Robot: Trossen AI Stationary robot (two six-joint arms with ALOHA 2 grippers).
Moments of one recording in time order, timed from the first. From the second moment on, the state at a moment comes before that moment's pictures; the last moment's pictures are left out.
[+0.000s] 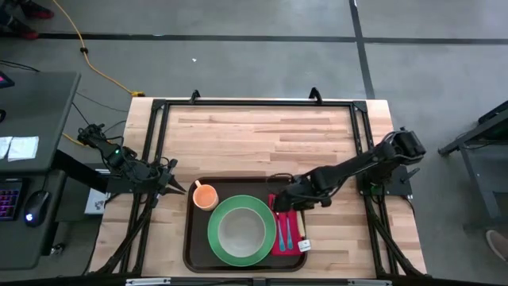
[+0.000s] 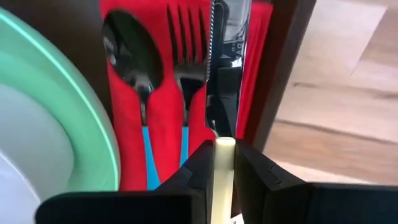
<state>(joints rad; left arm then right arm) -0.61 0.01 0.20 -0.69 -0.26 -0.16 0.32 1.66 1.14 -0.79 -0.12 1.76</state>
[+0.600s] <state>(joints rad) -0.61 0.01 0.20 -0.73 -0.25 -0.16 0.40 1.72 1.18 -0.75 -0.12 1.90</state>
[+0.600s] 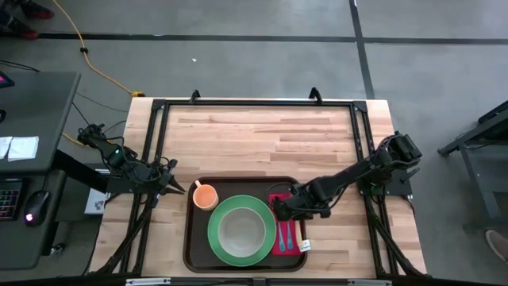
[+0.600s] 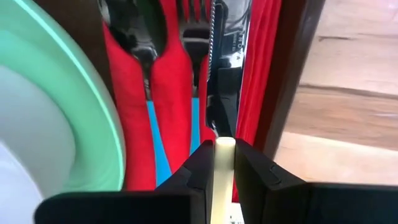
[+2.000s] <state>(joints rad) -0.61 0.01 0.20 -0.73 -0.25 -0.16 0.40 1.84 1.18 -0.70 -0.12 1.91</state>
